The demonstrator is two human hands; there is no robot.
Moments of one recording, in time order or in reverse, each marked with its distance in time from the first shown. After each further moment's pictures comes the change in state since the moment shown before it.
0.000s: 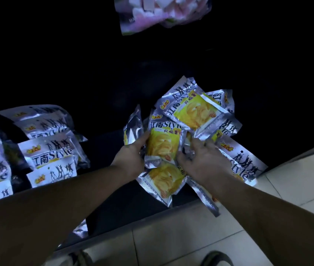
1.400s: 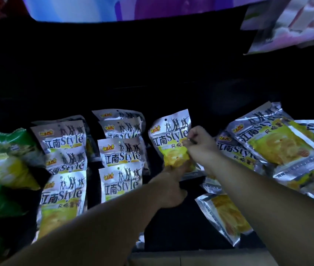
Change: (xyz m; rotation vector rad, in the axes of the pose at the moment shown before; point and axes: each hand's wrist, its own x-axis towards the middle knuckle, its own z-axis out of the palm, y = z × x) left_hand -0.030 -0.070 -0.052 0.080 -0.250 -0.103; right_hand 0.076 -0.198 0.044 0.840 -0.159 -0.269
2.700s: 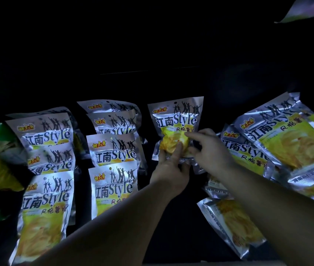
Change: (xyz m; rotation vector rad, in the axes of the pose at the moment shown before) left_hand 0.066 -0.012 0.023 -0.236 0.276 -0.158; right_hand 0.022 0.044 -0.005 -0.438 -0.032 -0.264
